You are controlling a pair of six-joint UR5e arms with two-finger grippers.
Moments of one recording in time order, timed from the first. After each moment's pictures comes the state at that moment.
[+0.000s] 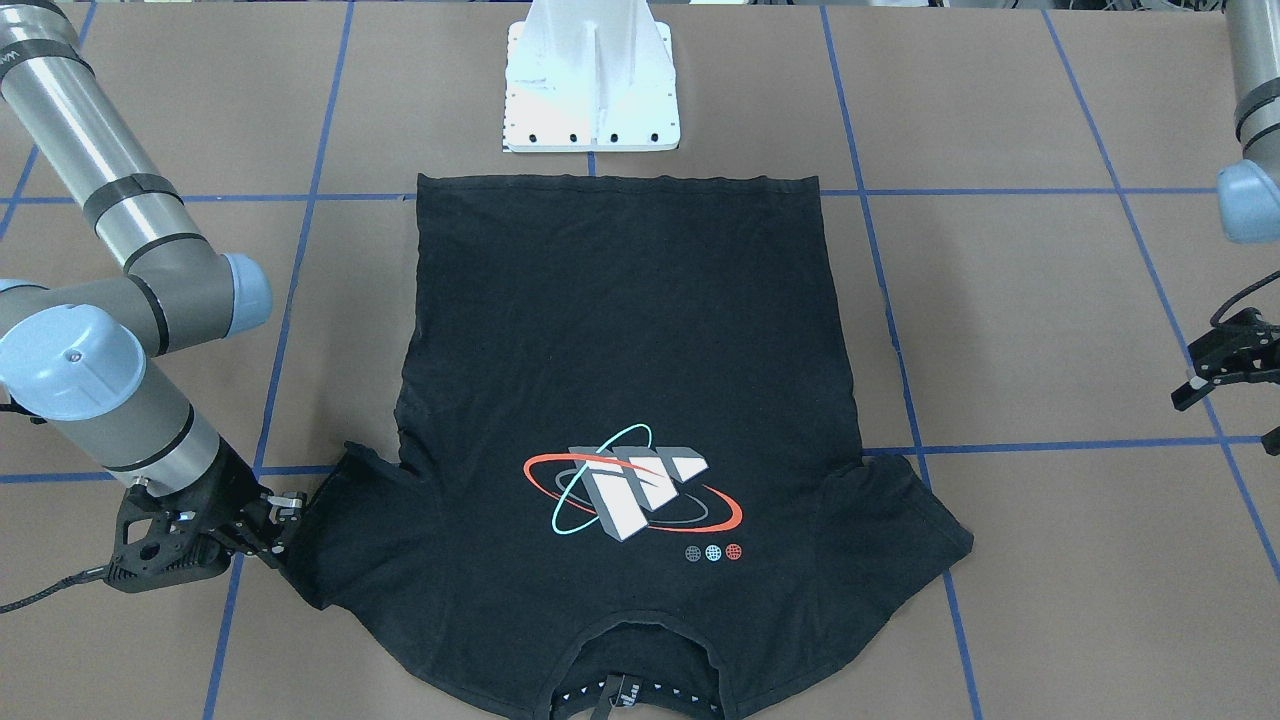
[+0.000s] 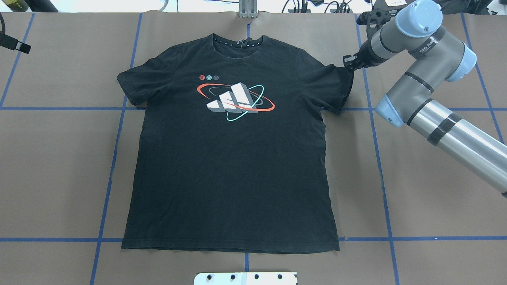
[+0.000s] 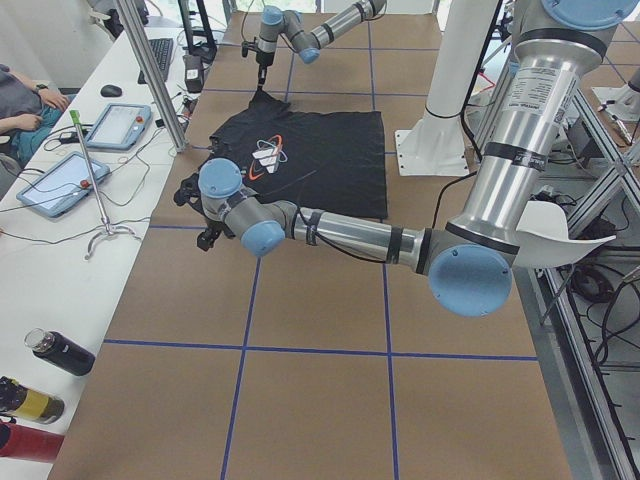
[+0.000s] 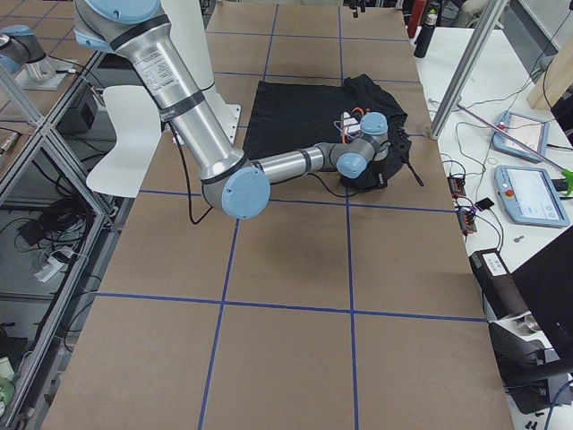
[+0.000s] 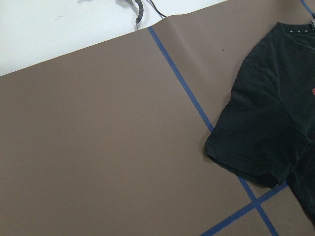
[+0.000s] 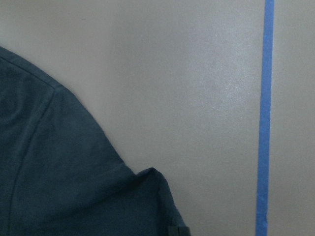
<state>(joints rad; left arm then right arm) -1.35 -1.86 -1.44 -2.21 -2.43 -0.27 0.95 -0.98 1.22 -0.96 2.02 0.85</state>
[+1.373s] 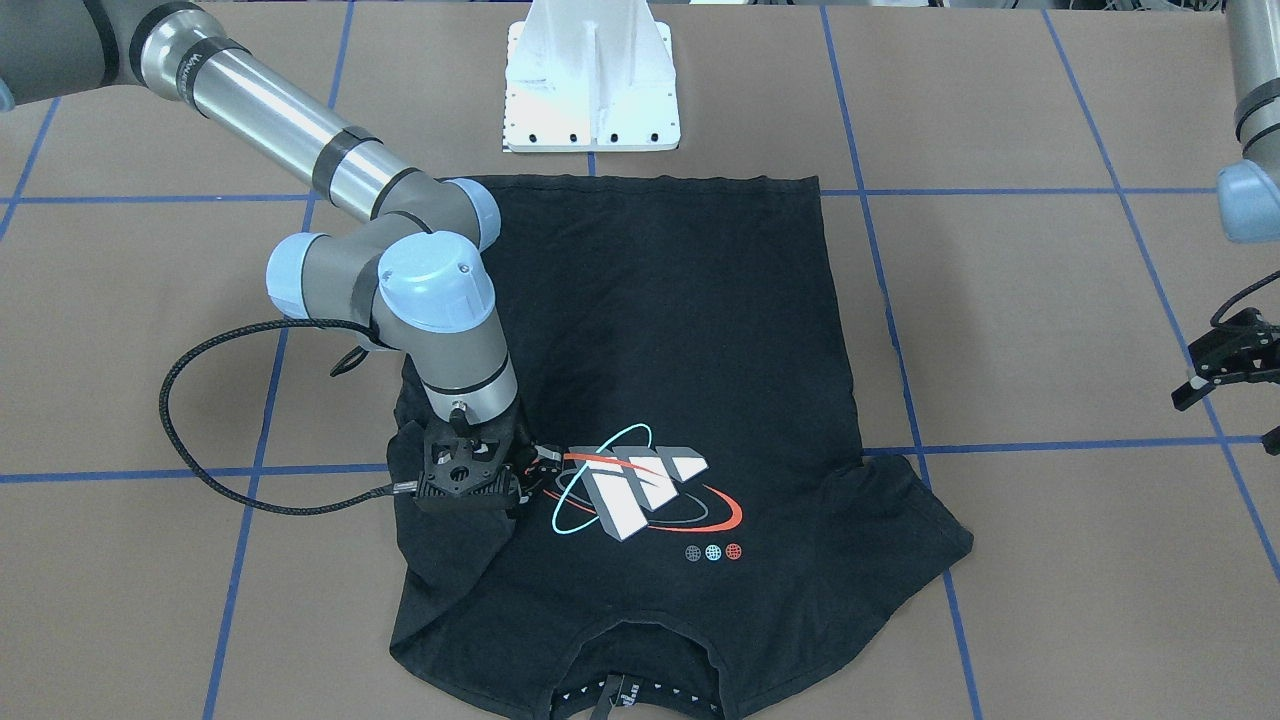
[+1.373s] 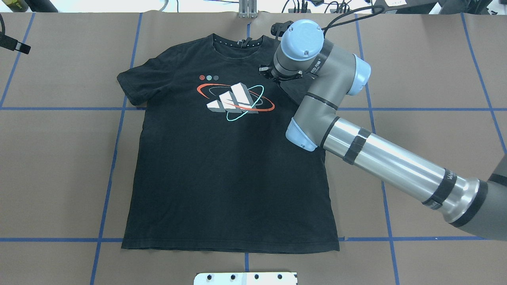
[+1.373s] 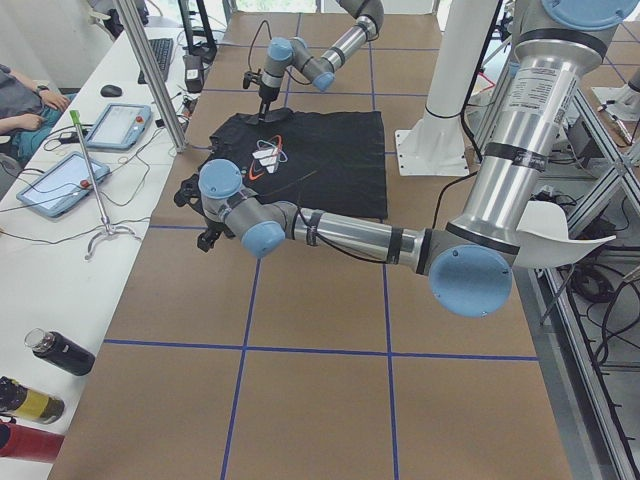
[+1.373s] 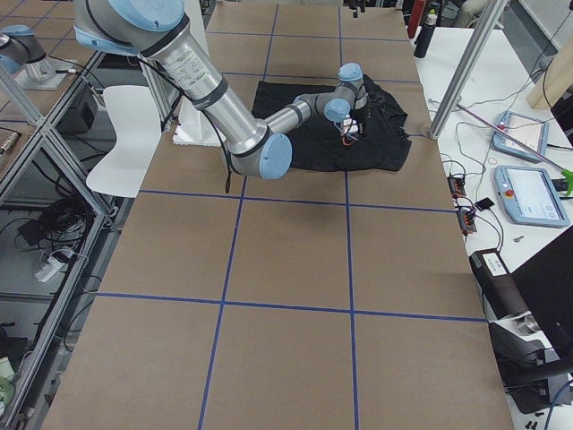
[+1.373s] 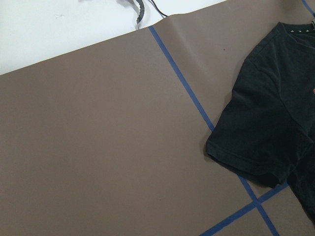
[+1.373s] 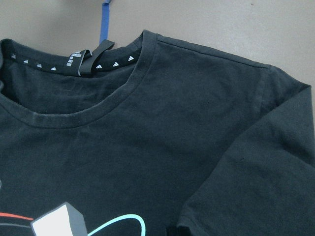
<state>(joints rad) -1.35 -1.86 -1.44 -2.21 -2.43 -0.27 0.71 -0.68 1.13 -1.13 1.77 1.15</state>
